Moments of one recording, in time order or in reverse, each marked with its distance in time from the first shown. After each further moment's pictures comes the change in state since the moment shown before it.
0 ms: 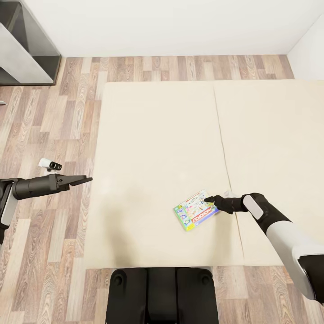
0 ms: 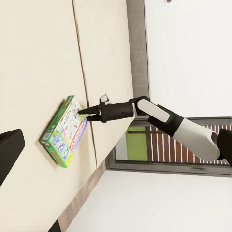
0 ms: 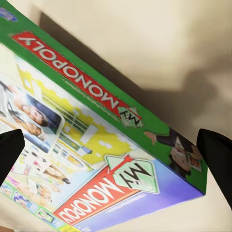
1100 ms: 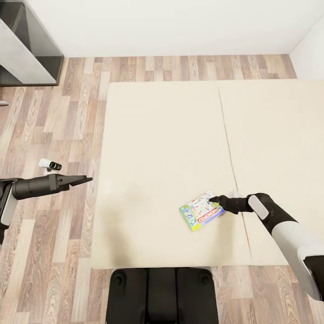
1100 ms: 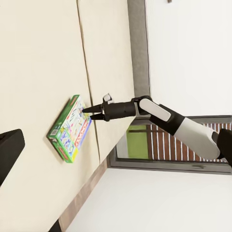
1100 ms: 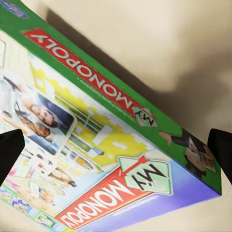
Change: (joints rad) left arm 0.000 0.000 0.001 0.000 -0.001 0.000 0.000; right arm 0.000 -0.034 0.001 0.000 0.003 -0.002 -0.001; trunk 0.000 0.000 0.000
